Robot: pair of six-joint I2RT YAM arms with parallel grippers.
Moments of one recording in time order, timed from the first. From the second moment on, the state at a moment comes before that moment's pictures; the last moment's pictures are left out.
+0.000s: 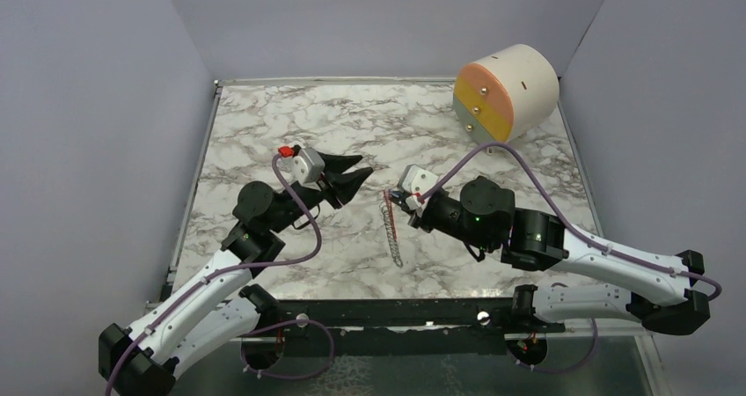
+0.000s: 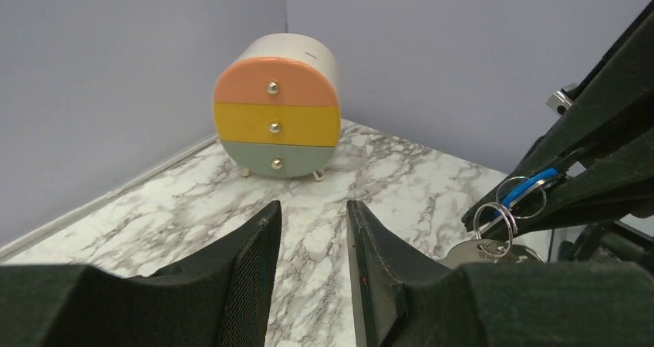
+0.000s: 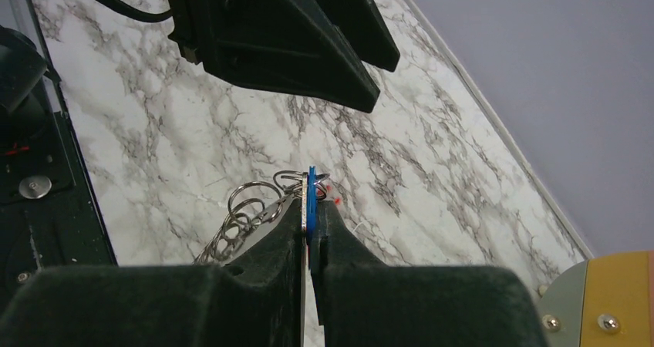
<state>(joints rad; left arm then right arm) -0.66 0.76 0.62 0.41 0.28 -0.12 1.26 1.02 1.12 -0.31 0.28 -0.31</state>
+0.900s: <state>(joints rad) -0.66 0.81 0.60 0.59 0.65 -0.08 1.26 1.01 1.10 -0.29 0.24 -0.33</state>
